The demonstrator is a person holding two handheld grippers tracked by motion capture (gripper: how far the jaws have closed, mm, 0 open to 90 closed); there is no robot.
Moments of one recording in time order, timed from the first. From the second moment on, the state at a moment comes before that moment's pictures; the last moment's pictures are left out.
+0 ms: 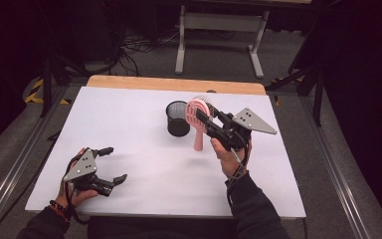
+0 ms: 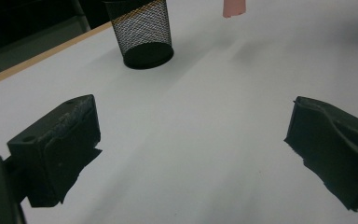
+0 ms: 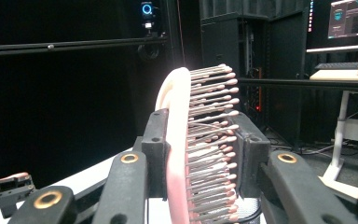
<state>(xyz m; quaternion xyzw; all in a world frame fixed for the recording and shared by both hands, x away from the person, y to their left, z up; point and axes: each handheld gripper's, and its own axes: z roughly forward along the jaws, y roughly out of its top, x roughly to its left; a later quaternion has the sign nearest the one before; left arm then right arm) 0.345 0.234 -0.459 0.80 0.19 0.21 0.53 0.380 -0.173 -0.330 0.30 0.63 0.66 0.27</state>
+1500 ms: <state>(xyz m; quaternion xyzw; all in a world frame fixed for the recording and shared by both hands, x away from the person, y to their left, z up) 0.339 0.232 -0.457 0.79 0.19 0.22 0.54 0.417 -0.146 -0.289 0.29 0.63 0.66 0.29</state>
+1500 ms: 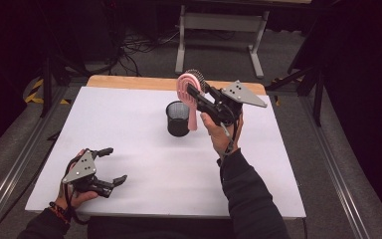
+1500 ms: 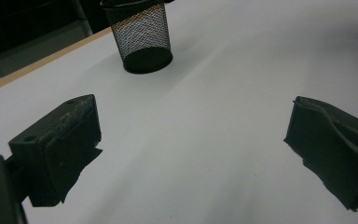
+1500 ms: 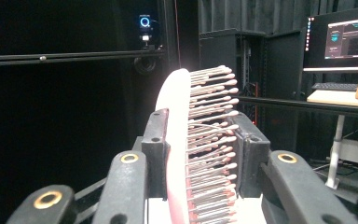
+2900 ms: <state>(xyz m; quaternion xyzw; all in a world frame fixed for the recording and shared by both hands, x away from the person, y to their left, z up) 0.341 0.236 -0.457 0.79 0.19 0.21 0.54 0.472 -0.125 -0.279 0.30 0.61 0.66 0.31</state>
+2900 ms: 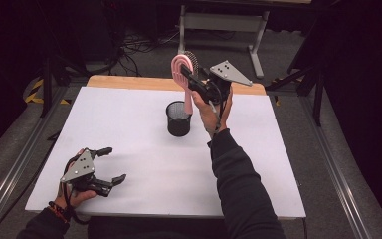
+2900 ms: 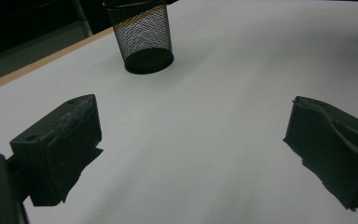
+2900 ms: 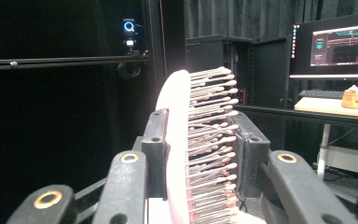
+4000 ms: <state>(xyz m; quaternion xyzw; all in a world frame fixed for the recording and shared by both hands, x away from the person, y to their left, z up) 0.341 0.235 -0.458 0.79 0.19 0.21 0.54 0.496 -0.110 -0.311 0.33 0.62 0.65 0.30</state>
